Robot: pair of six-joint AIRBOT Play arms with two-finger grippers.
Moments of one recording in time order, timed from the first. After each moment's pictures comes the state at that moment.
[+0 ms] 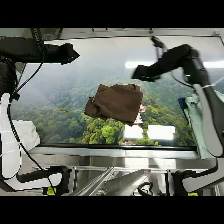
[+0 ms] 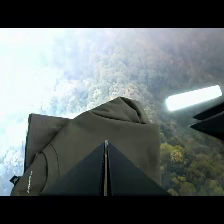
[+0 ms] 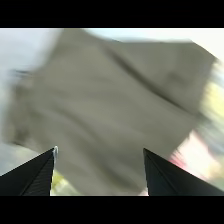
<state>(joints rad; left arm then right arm) -0.09 -1.39 1.74 -2.12 1.16 1.68 0.19 -1.68 1.73 2.10 -1.28 -1.57</state>
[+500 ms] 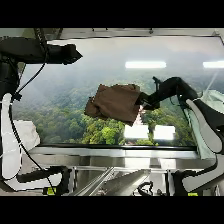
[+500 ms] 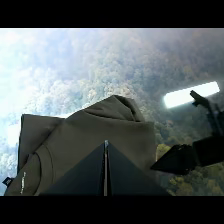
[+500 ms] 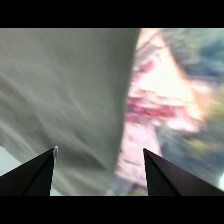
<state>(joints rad) -0.11 -1.39 1.73 -2.12 1.15 1.68 0.16 -1.74 1.29 2.29 -1.14 -1.59</state>
